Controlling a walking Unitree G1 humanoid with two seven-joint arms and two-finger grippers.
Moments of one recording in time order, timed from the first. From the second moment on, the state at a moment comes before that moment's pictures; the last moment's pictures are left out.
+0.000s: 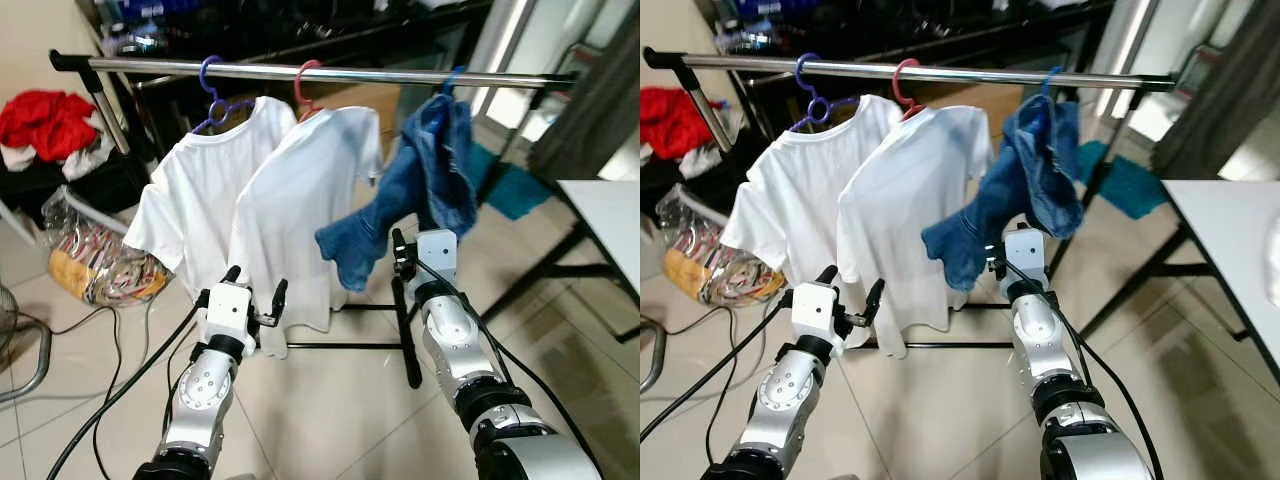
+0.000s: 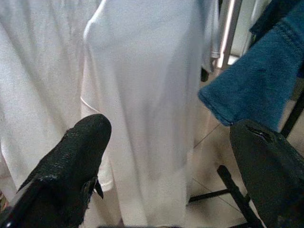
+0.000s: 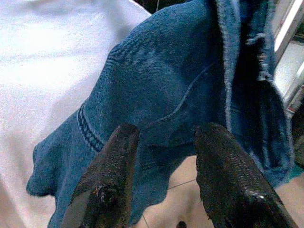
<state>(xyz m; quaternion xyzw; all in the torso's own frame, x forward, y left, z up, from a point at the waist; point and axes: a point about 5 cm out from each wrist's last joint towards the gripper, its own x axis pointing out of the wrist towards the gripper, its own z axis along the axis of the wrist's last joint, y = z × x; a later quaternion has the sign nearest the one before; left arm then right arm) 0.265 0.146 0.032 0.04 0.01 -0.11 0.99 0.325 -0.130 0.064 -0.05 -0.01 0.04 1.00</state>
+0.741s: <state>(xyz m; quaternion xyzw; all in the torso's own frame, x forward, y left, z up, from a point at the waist) 0.267 0.139 0.037 0.06 0.00 -0.12 0.99 0.331 -0.129 0.071 -0.04 -0.01 0.04 1.00</state>
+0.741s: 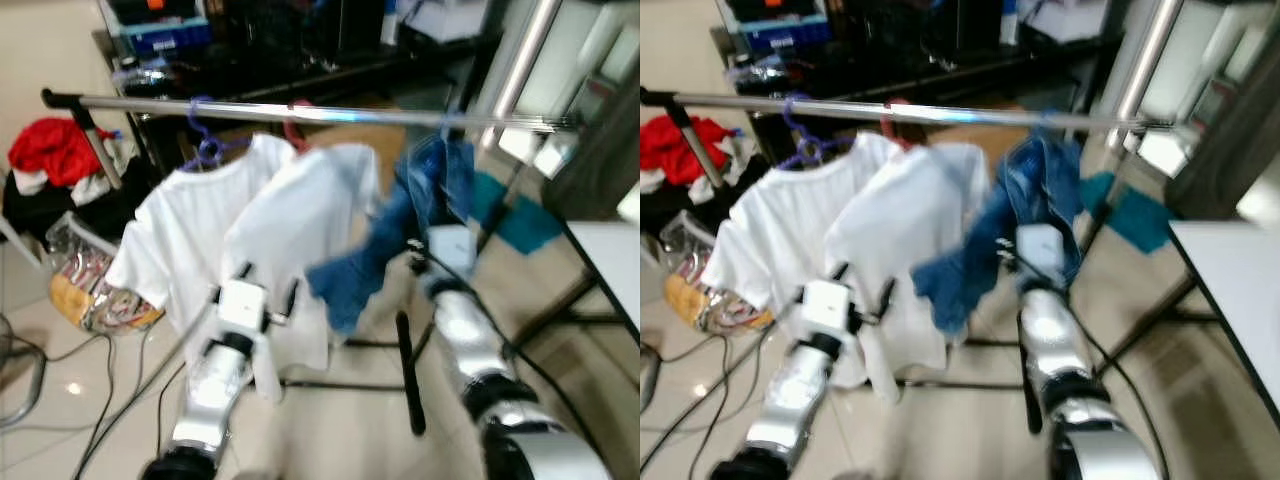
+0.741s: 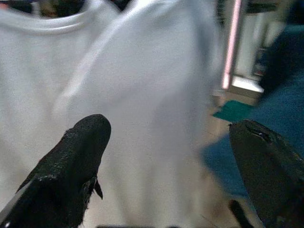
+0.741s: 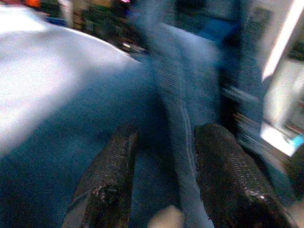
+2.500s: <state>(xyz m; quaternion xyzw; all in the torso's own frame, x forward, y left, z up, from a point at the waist) 0.261 0.137 0.031 0.05 0.01 -0.13 0.99 0.311 -0.170 0.107 -0.01 -0.08 -0.04 1.00</state>
